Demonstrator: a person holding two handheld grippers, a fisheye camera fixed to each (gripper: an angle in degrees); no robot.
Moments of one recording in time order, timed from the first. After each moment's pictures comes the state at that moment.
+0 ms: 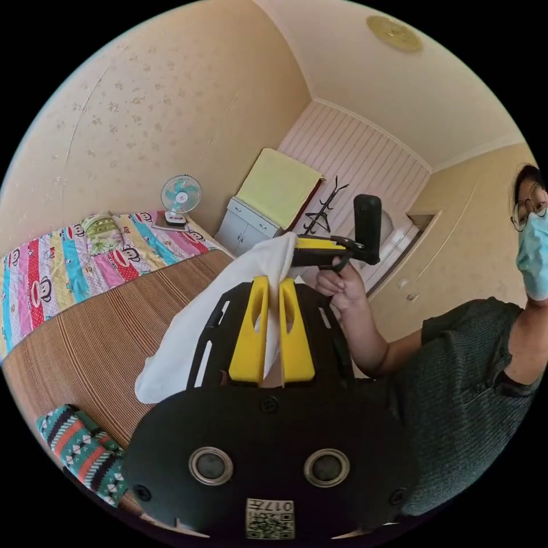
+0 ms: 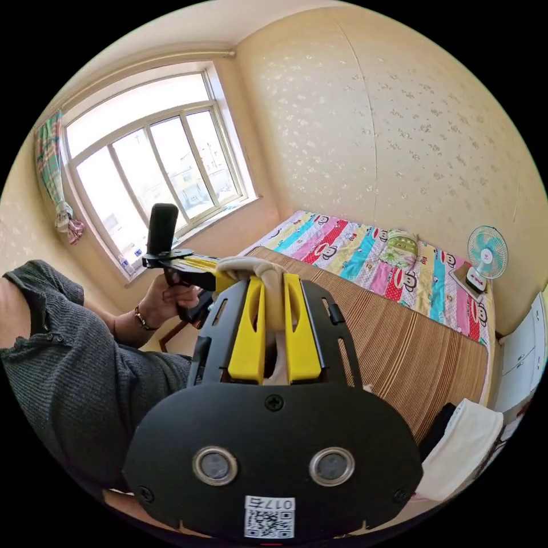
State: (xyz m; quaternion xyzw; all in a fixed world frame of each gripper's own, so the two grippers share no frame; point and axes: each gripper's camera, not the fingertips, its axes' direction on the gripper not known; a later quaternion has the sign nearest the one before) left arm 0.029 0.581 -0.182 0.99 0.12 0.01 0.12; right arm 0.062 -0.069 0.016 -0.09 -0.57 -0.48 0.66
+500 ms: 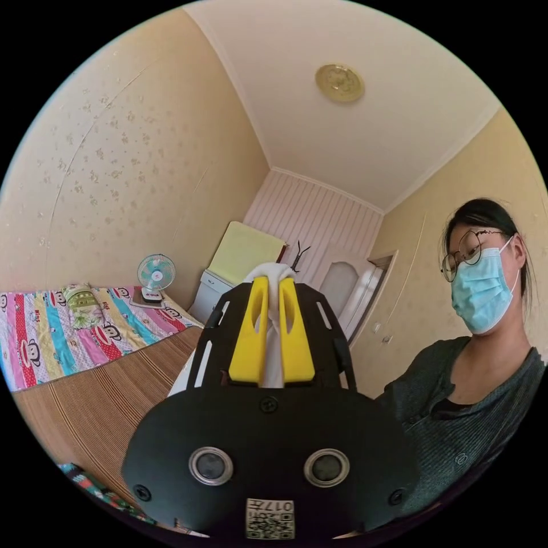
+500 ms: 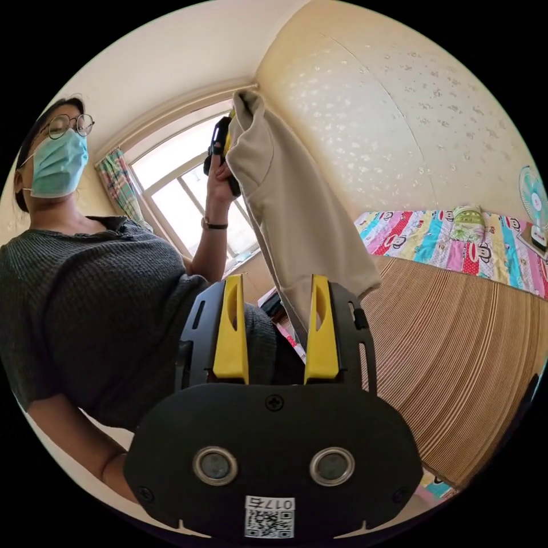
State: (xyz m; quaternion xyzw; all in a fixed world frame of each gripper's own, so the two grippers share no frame) left arm 0.054 0.700 -0.066 1.00 0.06 0.03 -0.03; right arm 0.203 0.012 0.093 -0.17 -0.70 -0.39 0.57
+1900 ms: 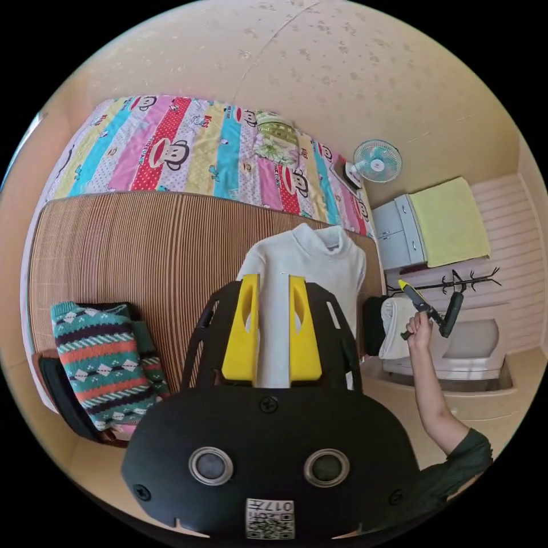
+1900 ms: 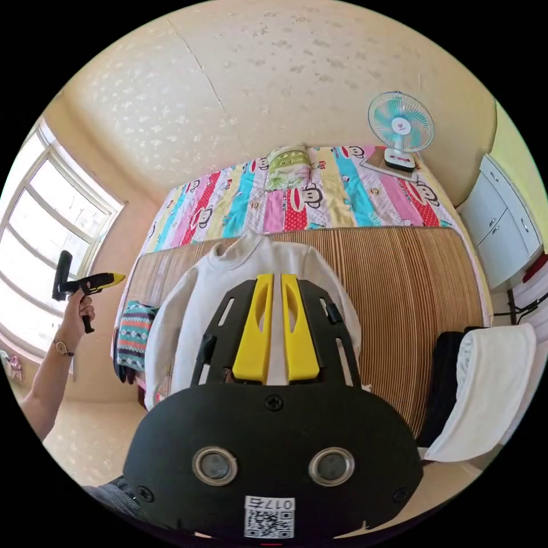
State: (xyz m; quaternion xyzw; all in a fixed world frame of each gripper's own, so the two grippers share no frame) left arm -0.514 0.650 -0.092 0.81 0.41 -0.29 0.29; right arm -0.071 -0.181 0.450 -0.24 -0.32 -0.36 0.84
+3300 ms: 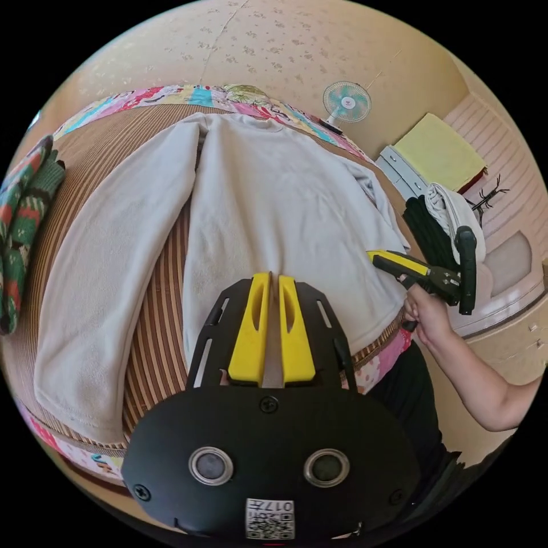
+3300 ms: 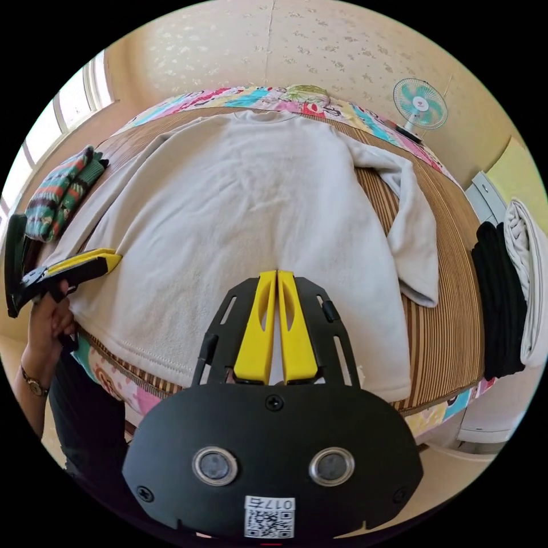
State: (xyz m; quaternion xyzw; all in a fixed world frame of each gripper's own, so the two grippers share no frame) left arm -0.454 0.256 0.050 0.86 0.30 -0.31 0.26; right arm 0.049 0.194 0.603 -0.17 -0.21 -0.47 0.84
